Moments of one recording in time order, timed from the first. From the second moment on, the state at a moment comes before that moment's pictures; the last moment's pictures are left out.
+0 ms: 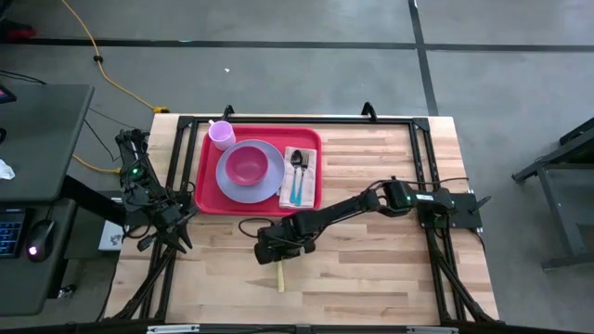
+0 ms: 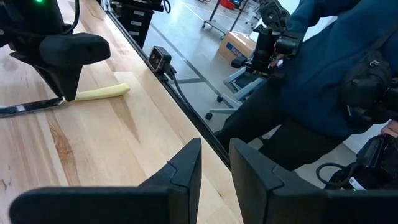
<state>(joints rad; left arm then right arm) -1.03 0.01 0.29 -0.52 -0.20 -0.48 0.22 2.45 1.98 -0.71 -0.14 1.52</state>
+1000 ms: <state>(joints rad) -1.03 0.01 0.29 -0.53 -0.20 -0.48 0.22 2.45 1.98 -0.82 -0.17 1.51</state>
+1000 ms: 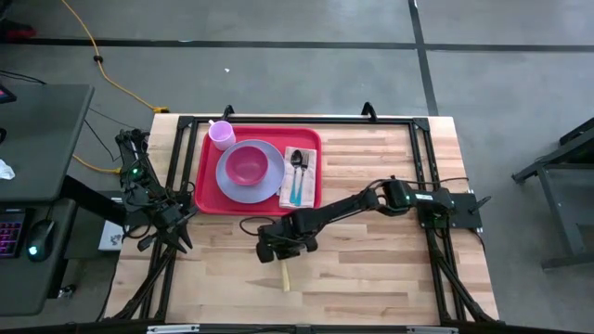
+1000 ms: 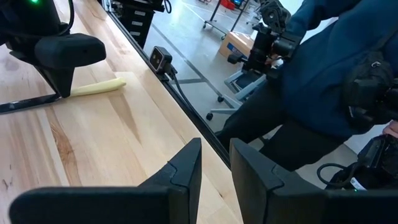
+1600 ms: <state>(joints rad) -1.03 0.01 0.29 -0.52 -0.24 -0.48 0.22 2.45 1.98 -1.02 -0.21 1.38</state>
